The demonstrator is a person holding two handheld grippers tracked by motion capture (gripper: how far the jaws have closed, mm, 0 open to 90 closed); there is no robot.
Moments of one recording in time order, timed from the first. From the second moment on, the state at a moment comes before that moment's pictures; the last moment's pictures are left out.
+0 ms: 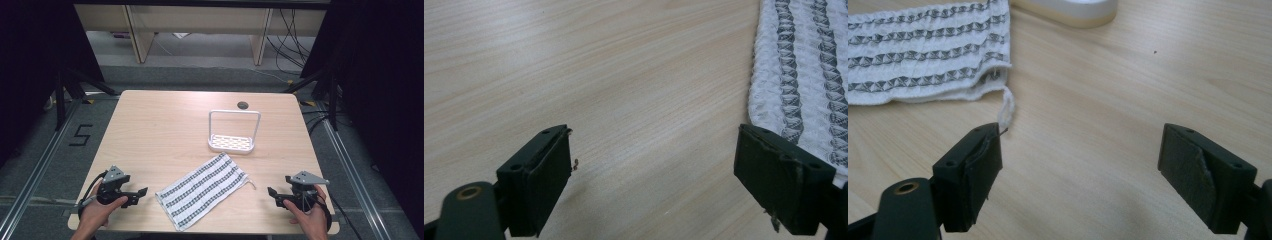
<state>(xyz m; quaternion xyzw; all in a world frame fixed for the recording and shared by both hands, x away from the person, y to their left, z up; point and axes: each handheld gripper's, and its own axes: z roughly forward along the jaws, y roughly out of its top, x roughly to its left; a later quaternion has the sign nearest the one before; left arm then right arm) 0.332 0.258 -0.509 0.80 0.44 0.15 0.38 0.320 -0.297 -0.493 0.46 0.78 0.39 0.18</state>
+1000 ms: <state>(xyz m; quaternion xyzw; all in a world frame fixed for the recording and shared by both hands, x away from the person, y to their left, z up) 0.353 0.224 -0.500 0.81 0.41 0.14 0.41 0.324 -0.287 -0.486 0.44 0.79 0.39 0.18</state>
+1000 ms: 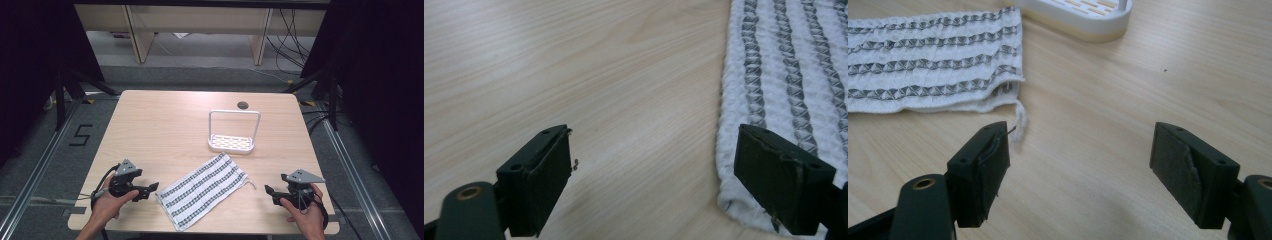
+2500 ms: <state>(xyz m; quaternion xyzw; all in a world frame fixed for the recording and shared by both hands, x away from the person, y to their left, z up) 0.459 0.046 -0.484 0.88 0.29 0.05 0.37 0.350 -0.219 -0.491 0.39 0.83 0.36 0.17</state>
